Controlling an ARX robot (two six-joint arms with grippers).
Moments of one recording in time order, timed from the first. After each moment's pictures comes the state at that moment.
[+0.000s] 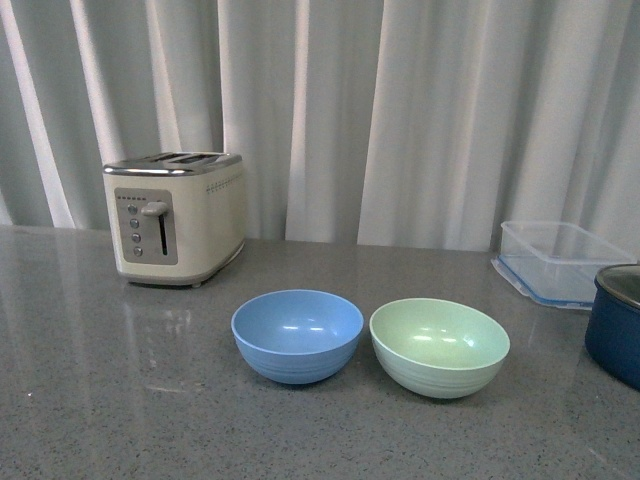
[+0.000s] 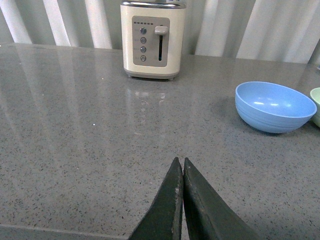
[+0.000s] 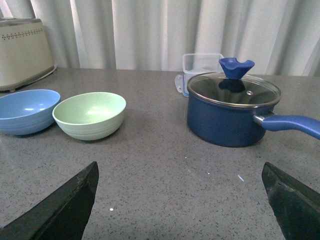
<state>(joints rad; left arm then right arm) 0.00 0.64 0.02 0.62 0.00 0.00 0.00 0.00 0.01 0.00 0.00 0.00</state>
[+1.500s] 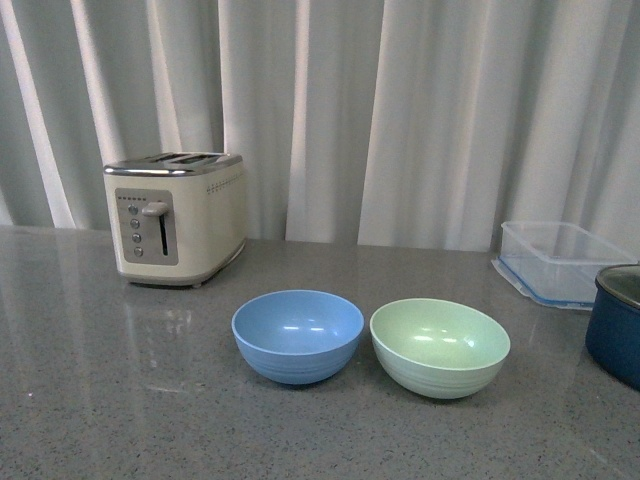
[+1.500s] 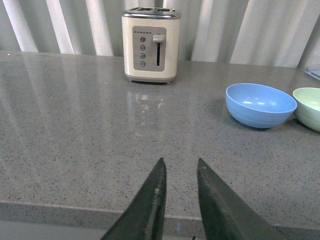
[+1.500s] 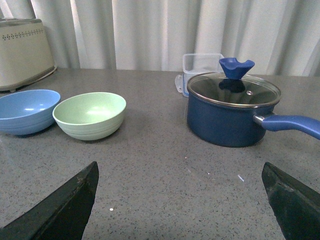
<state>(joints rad) 0.00 0.00 0.02 0.00 0.00 0.00 0.00 0.00 0.01 0.00 0.00 0.00</state>
